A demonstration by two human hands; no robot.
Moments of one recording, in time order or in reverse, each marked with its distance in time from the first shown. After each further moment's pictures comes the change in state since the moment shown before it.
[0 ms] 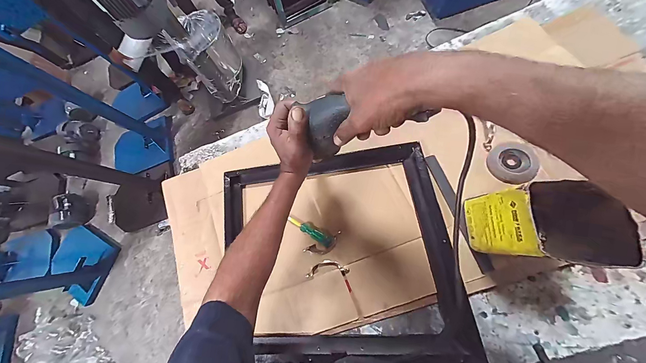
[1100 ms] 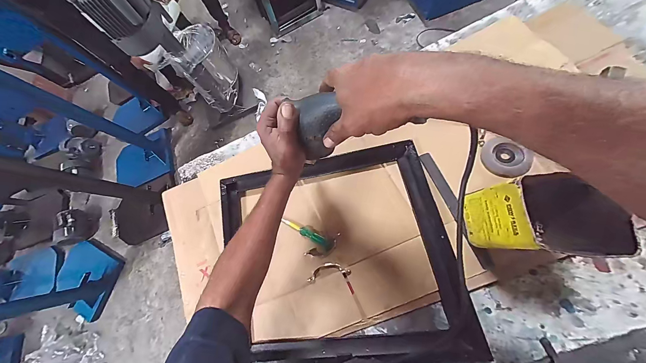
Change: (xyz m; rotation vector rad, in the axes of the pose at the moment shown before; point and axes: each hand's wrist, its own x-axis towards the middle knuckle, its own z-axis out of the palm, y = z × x) left_hand 0.013 0.022 0.009 0.034 -0.068 0.045; right_hand -0.030 -0.012 -0.004 -0.022 0.145 0.040
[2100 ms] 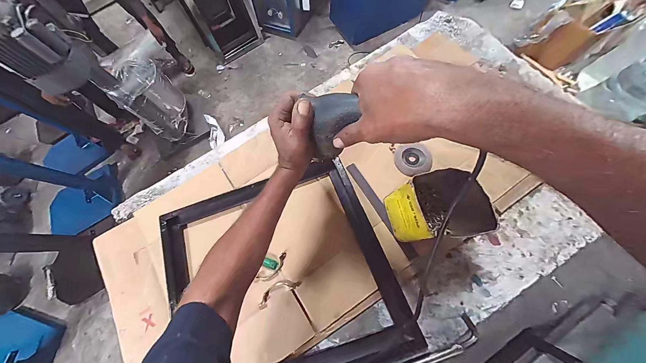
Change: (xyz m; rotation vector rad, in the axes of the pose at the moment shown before) left_hand -0.013 -0.027 0.153 -0.254 -0.162 -0.066; right_hand -0.094 0.105 -0.017 -0.137 0.146 0.270
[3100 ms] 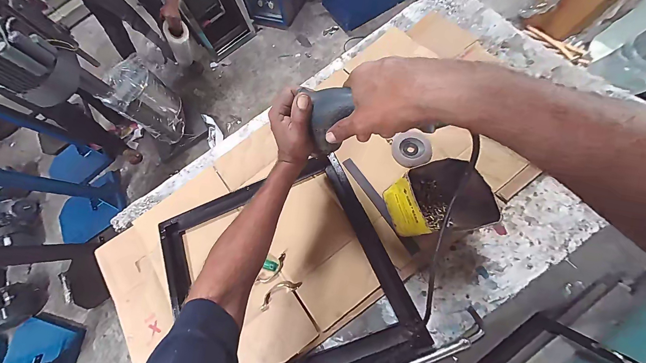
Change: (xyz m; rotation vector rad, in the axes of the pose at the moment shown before) left_hand 0.001 -0.032 0.009 0.073 -0.069 0.003; right_hand 0.023 0.028 0.017 0.231 -0.117 0.033
